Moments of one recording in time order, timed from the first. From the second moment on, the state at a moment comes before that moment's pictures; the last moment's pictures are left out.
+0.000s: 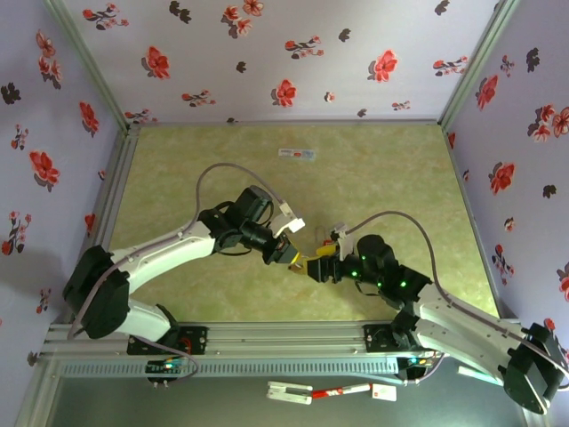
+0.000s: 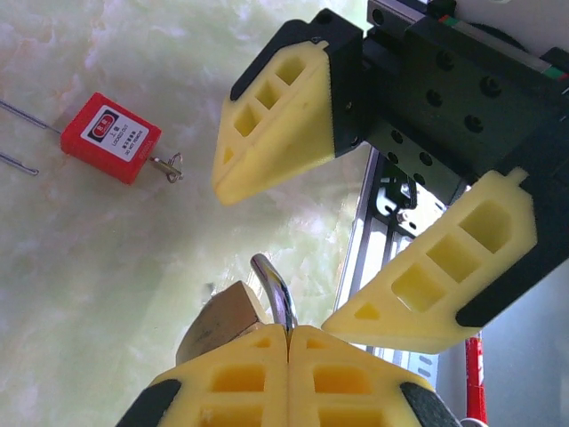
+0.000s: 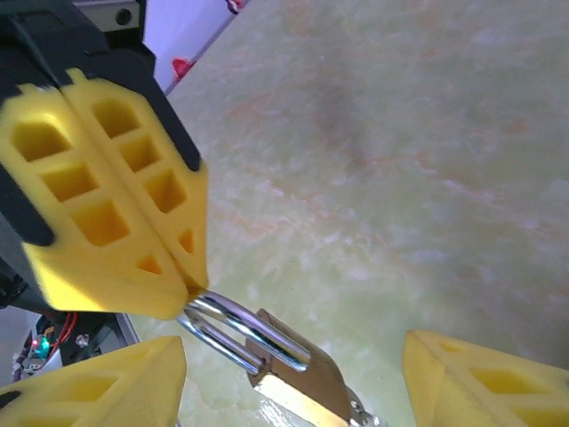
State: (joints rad) left arm -0.86 1.43 0.98 -0.42 0.67 -0.06; right arm 0.80 0.75 0.32 0.01 -0.30 0.46
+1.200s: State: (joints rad) left arm -0.85 1.47 1.07 -0.54 0.73 0.07; right arm 0.80 0.84 0.23 0.28 -0.41 0.41
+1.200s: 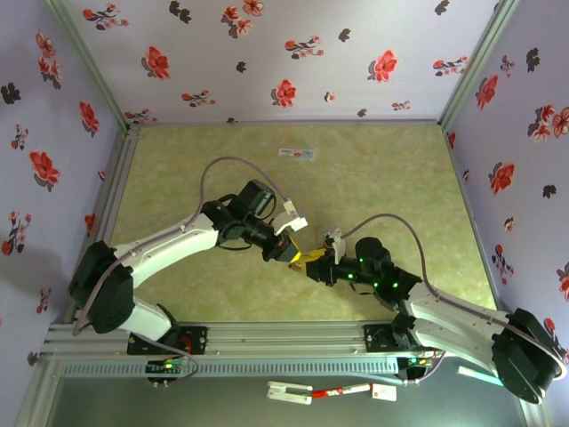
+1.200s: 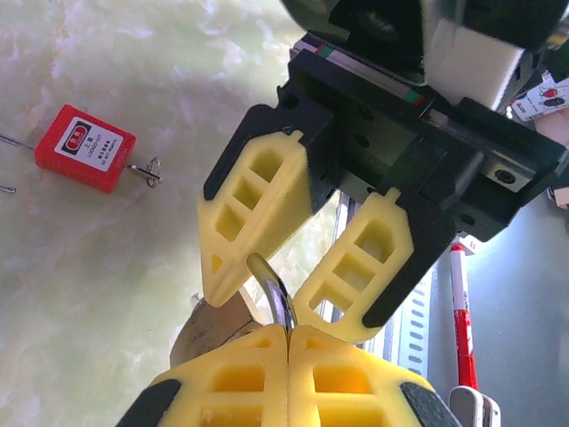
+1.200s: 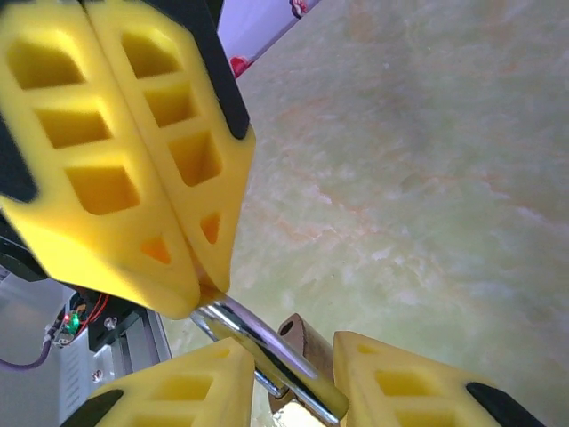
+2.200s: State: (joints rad) left arm -0.83 1.52 1.09 -0.51 0.74 0.08; right arm 0.81 0.76 0.21 0.20 -0.36 0.39
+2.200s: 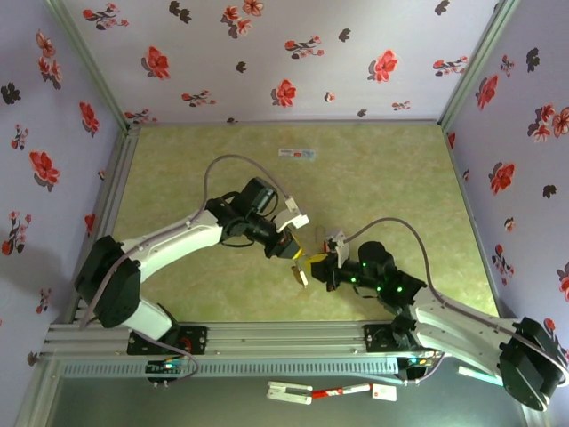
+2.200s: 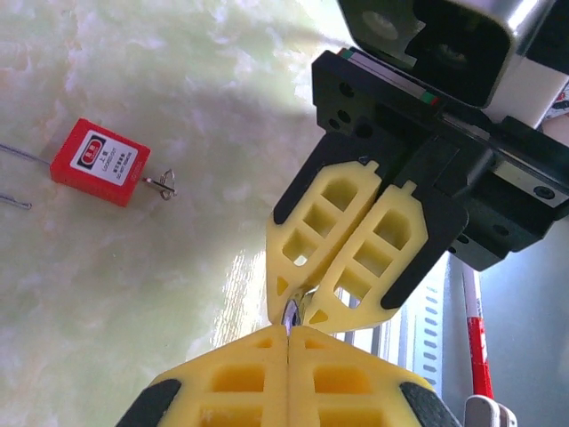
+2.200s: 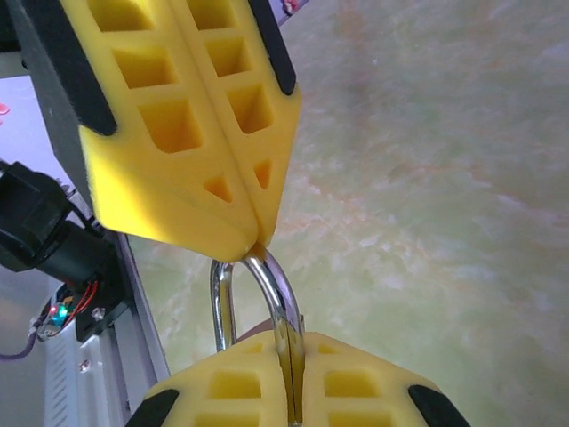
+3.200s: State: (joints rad) left arm -0.54 0.94 0.96 -0.48 0.23 -0.47; right arm 1.13 1.57 1.14 -0.81 0.61 0.54
